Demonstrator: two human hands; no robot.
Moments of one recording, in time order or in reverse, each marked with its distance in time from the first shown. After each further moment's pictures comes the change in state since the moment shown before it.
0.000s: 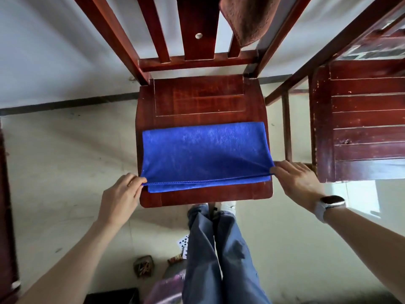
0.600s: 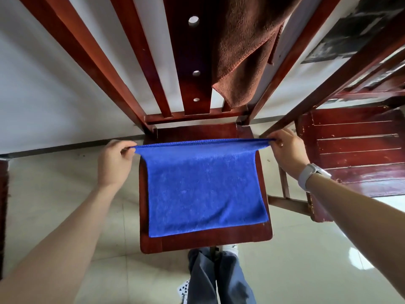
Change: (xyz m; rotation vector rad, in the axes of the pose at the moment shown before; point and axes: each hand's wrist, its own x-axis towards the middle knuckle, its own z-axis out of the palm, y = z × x) left_hand 0.172 -0.027 -0.058 -0.496 0.210 -0.391; right_hand 0.149 0.027 -0.068 0.406 0.275 0.507
